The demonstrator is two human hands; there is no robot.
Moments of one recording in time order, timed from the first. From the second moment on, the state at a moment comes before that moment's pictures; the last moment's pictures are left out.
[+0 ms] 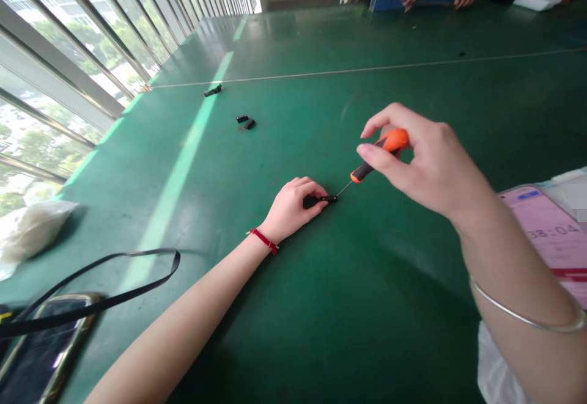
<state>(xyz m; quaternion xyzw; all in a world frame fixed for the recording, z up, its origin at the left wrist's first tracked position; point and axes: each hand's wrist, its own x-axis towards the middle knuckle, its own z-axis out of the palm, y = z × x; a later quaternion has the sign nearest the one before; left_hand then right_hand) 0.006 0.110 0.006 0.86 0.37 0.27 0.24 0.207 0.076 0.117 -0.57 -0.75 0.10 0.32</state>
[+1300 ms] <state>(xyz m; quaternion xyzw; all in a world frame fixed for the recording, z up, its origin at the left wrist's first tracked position) 0.007 0.093 0.010 0.87 0.44 0.24 -0.01 0.203 0.078 0.128 -0.54 -0.77 0.10 0.31</state>
